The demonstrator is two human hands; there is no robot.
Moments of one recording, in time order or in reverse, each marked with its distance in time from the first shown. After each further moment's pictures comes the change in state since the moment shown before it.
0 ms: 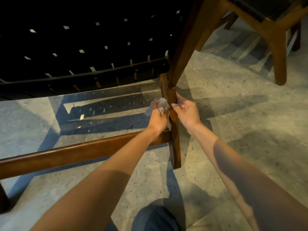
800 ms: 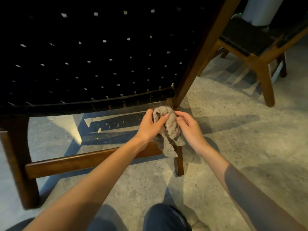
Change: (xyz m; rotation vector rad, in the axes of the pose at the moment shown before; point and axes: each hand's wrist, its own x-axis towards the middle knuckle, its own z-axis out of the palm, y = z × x) left_hand -0.072 0.082 -0.081 0.050 -0.013 0.179; right_hand -0.083 -0.091 -0.014 0.048 -0.051 -0.043
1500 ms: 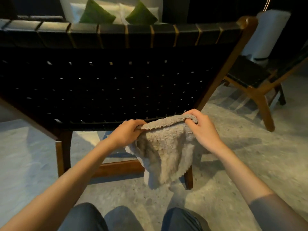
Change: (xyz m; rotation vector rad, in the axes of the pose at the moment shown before) left_hand -0.071 0.107 -0.164 0.878 -0.119 0.367; right_hand -0.055 -0.150 -0.006 -0.331 0.004 -0.431
